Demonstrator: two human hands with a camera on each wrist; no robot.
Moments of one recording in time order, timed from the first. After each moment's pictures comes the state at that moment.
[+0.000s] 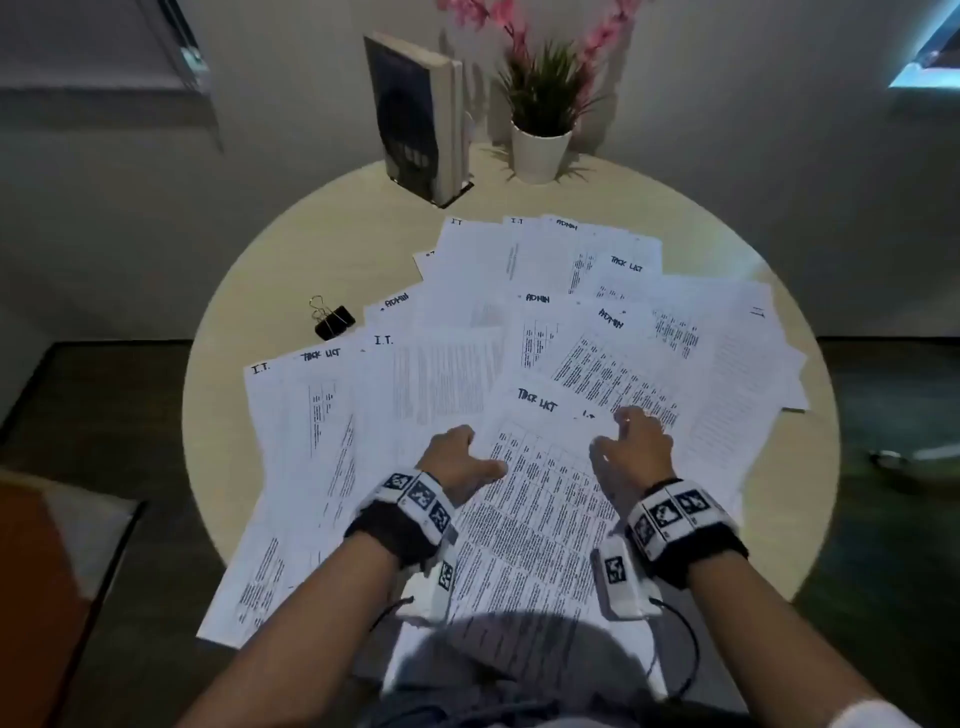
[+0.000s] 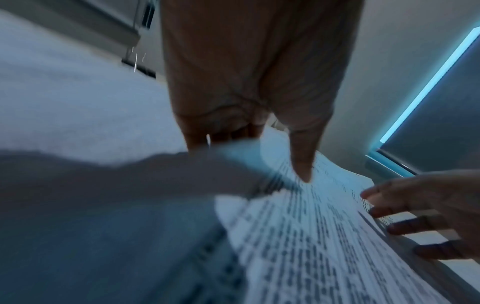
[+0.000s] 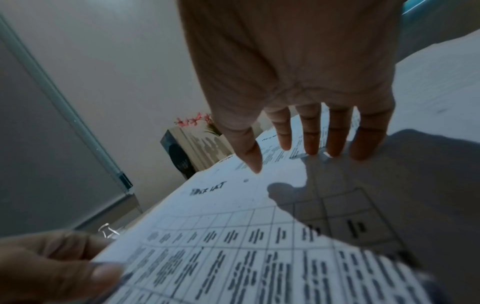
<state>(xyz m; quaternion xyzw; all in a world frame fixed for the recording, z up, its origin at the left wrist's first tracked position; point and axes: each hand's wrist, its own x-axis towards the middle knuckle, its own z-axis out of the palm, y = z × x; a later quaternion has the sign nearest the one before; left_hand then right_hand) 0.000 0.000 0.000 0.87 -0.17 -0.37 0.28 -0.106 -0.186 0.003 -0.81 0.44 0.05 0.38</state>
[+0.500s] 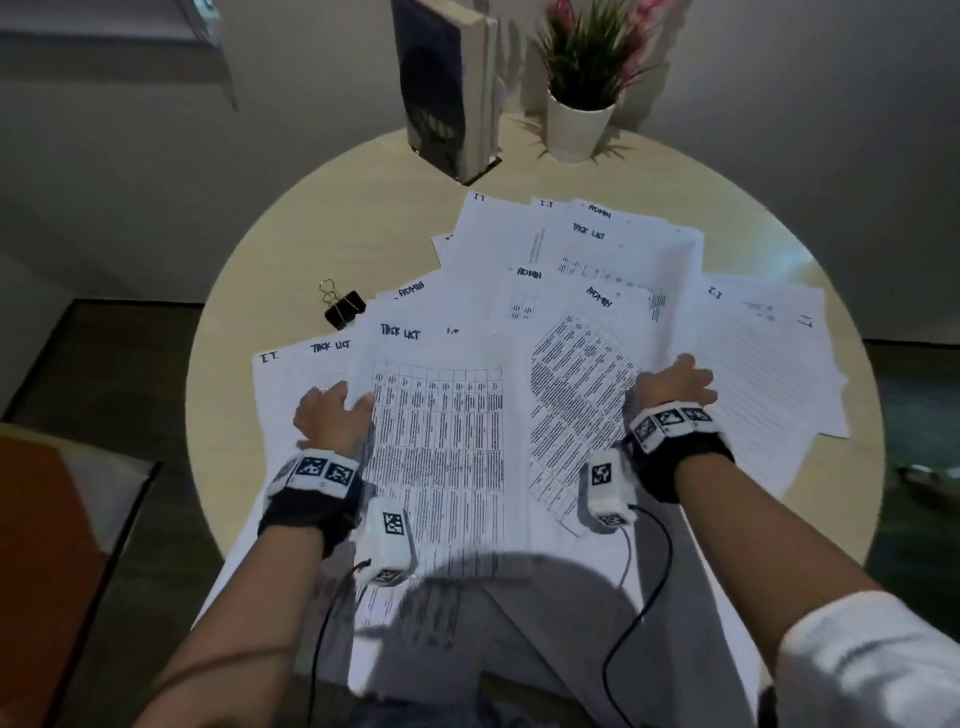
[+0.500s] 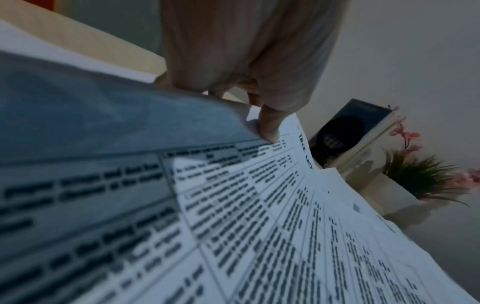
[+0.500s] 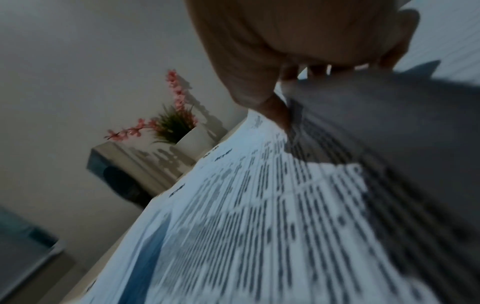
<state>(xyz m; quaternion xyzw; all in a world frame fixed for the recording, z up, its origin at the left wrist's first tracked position) 0.077 0.076 -0.007 0.93 0.10 -0.19 0.31 -0.021 -0.239 0.003 -0.76 0.58 0.01 0.30</state>
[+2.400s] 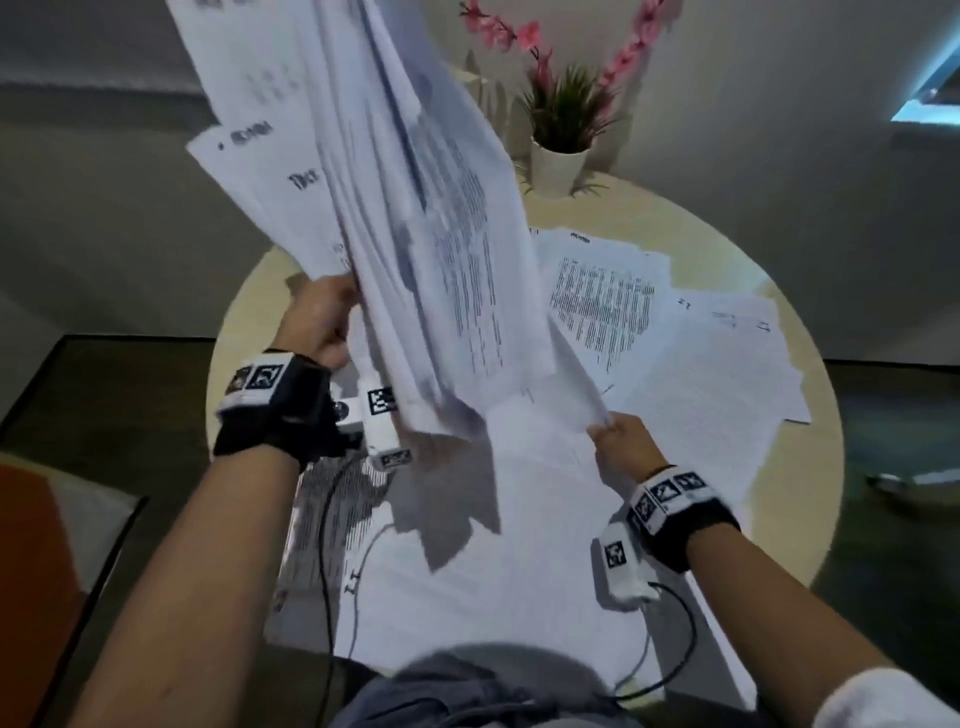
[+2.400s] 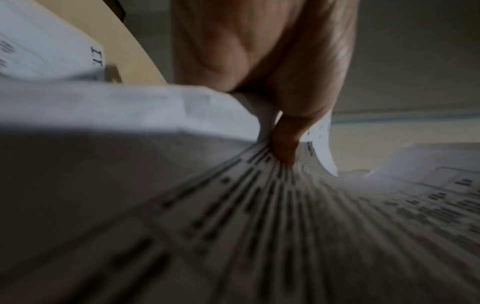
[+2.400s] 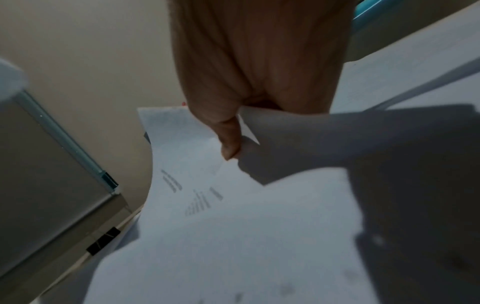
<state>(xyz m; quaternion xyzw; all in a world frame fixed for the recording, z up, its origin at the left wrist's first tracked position) 0.062 0.059 0.157 0.68 0.08 -0.21 0.70 -0.087 -0.181 -0.003 -0.80 0.38 0.08 0.46</state>
